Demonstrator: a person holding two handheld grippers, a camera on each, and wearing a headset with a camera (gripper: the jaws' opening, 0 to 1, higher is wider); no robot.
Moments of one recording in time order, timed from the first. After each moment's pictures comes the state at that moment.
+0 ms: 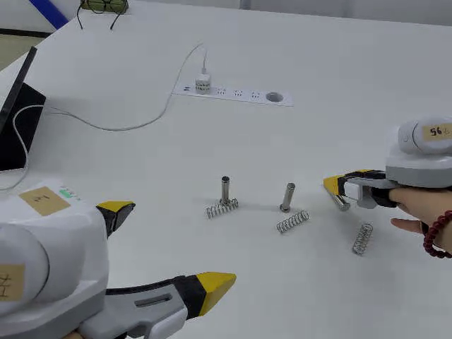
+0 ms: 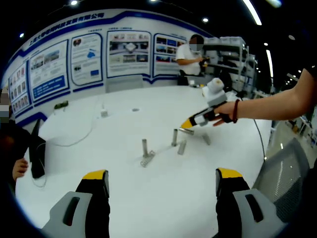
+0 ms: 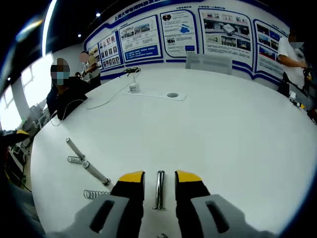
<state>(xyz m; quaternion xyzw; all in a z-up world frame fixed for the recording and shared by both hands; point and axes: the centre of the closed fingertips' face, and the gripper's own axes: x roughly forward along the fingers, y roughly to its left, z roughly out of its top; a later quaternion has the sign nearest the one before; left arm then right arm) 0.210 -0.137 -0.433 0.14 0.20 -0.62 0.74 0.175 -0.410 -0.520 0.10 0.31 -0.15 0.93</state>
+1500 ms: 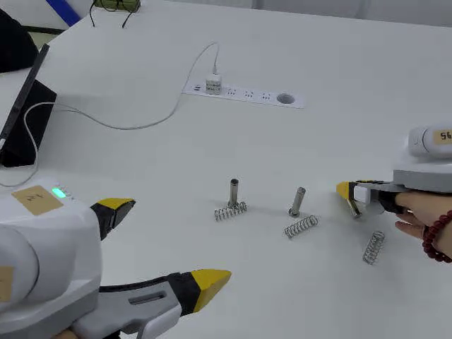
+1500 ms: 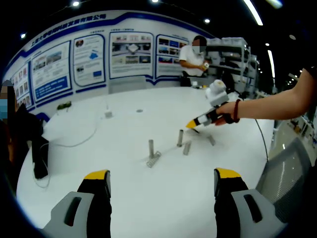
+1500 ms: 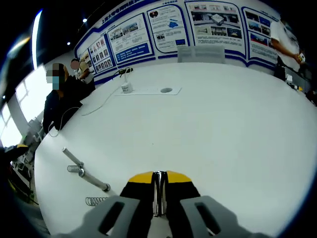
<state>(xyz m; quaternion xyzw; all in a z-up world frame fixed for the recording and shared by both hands) 0.222 -0.132 -0.432 0.14 0.20 -0.61 0.75 0.172 -0.412 -0.521 0.16 0.31 -0.17 0.92</state>
